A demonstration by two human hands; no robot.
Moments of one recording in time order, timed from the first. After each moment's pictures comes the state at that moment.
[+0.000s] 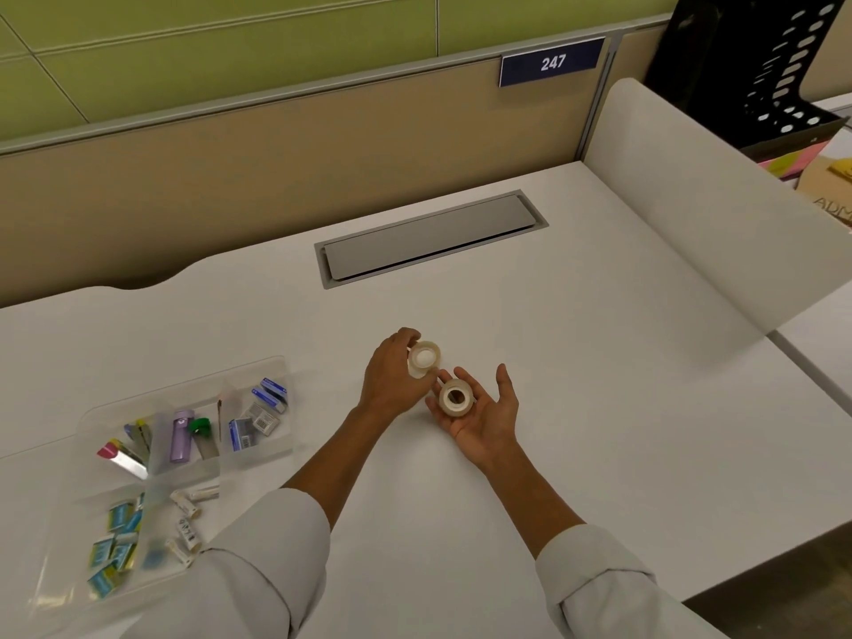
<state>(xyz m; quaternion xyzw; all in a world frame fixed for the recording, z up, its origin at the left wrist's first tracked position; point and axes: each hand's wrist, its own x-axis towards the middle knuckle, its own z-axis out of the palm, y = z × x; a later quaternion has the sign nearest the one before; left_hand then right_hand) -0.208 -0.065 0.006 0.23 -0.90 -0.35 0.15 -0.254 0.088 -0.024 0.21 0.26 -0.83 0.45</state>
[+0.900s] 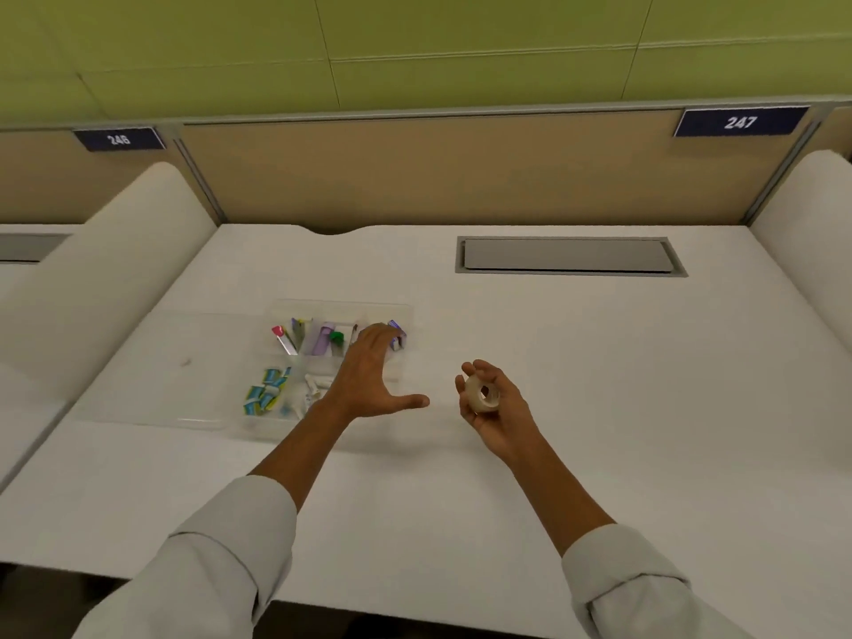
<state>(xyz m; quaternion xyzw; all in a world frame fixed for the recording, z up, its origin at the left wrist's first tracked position) -0.008 -0.087 0.056 0.32 -0.91 -0.21 0.15 -0.175 0.067 0.032 0.05 0.40 -0.72 0.57</state>
